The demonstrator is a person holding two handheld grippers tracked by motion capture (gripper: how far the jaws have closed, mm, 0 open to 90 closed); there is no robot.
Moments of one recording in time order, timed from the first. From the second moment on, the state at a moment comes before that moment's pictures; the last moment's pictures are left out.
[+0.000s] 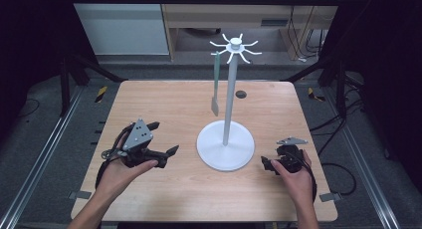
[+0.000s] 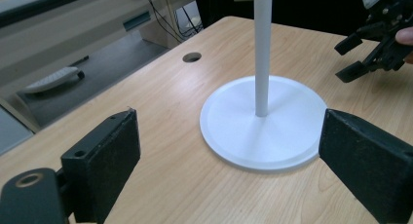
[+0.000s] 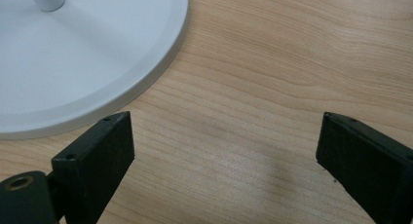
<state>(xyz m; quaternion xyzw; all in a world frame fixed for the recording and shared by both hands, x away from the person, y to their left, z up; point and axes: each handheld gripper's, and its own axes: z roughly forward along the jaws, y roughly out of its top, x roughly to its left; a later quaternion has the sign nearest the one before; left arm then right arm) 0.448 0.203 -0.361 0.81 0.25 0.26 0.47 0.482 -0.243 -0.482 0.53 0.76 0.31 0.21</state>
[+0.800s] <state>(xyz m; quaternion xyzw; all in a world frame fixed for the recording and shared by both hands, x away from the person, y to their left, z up) 0.467 0.267 -0.446 0.81 0.33 0.24 0.41 0.482 -0.242 -0.482 0.53 0.76 0.30 0.21</state>
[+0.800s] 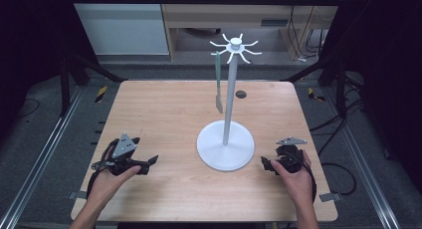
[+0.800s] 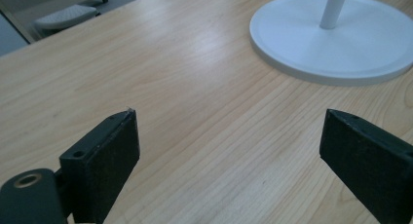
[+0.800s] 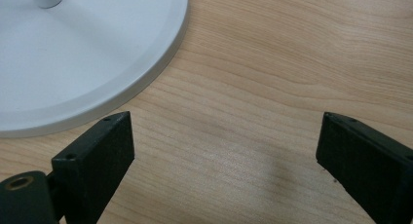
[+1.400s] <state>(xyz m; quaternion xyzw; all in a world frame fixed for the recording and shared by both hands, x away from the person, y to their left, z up) 0.474 0.295 -0.472 0.83 0.37 0.25 0.35 0.483 -0.242 -0.482 0.53 0.76 0.30 0.21</state>
